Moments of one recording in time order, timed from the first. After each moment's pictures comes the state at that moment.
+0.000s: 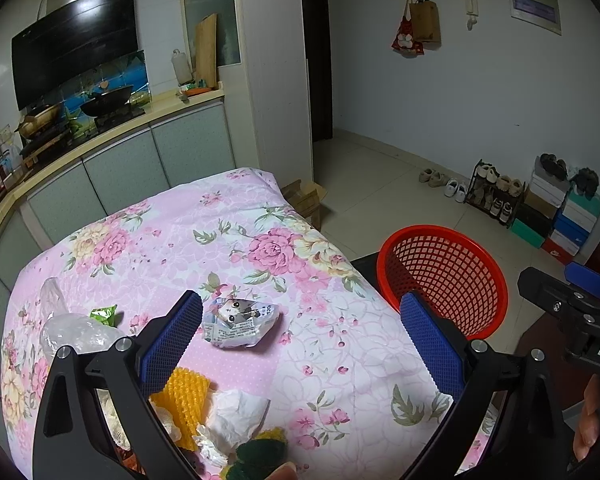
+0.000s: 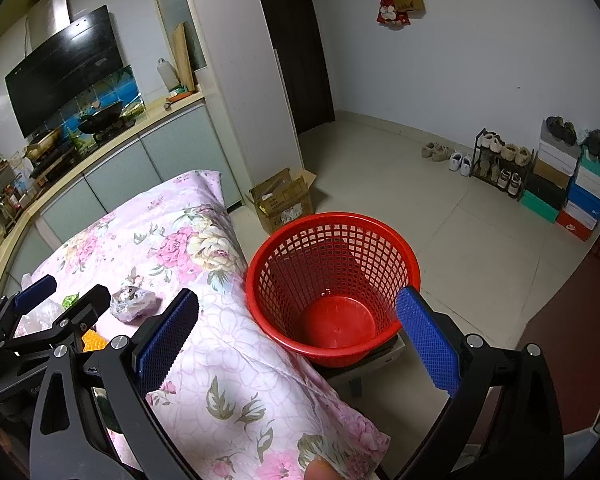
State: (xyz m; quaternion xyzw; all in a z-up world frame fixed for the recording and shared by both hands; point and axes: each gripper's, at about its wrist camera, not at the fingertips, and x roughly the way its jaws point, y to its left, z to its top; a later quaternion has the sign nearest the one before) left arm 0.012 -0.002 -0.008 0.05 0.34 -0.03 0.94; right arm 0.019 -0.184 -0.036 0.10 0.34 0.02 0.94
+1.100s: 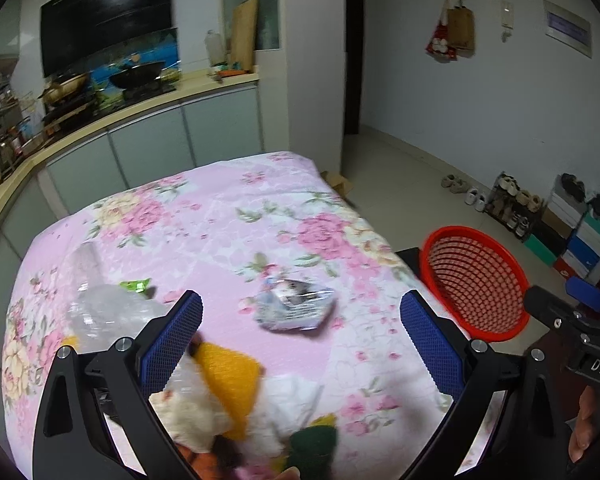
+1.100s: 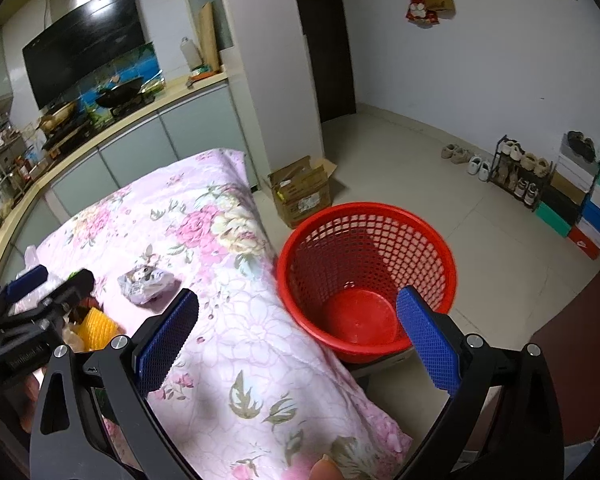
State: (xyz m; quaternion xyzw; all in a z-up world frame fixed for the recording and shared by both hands) left arm 0.011 0.060 -0.011 0.00 0.36 0.02 0.93; right arm 0.029 -0.146 -0.040 0.08 0.35 0.06 0.93
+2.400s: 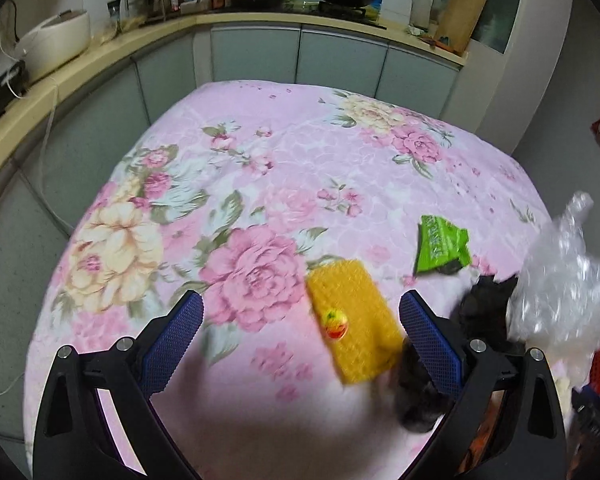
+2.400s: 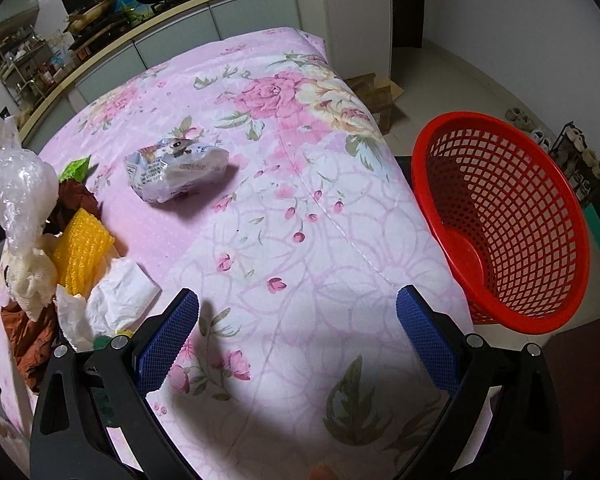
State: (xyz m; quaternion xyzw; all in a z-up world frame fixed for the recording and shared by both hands) left arm -0.037 0.319 -0.074 -0.18 0.41 0.24 0.86; right arm 0.071 -0.048 -0.137 0.00 0.50 0.14 0.85
